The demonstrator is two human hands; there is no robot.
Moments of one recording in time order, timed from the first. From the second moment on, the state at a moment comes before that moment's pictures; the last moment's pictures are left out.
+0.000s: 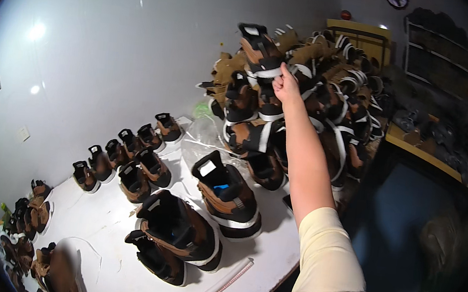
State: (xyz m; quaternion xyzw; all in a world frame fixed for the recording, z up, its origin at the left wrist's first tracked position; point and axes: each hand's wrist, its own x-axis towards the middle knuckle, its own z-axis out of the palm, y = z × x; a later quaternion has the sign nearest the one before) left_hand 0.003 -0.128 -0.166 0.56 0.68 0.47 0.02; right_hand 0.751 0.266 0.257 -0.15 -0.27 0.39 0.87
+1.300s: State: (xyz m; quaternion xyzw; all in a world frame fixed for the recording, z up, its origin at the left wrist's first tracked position) left_hand -0.119 -0.044 0.022 0.50 0.66 0.54 -0.13; right_hand 0.279 -0.035 0.117 -0.23 -0.81 0.33 0.43
